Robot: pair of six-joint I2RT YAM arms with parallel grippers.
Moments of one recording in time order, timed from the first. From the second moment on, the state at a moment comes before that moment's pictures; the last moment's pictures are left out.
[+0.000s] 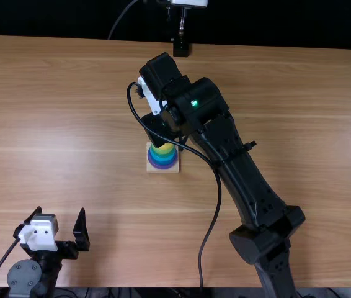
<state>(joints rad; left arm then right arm) -0.05 0.01 0.10 -0.37 0.03 -0.13 0.61 2.29 2.59 -1.49 -0.03 0.02</state>
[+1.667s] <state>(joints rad) -0.05 0.01 0.10 -0.37 0.03 -0.13 0.58 2.32 2.59 -1.45 -0.03 0.02</state>
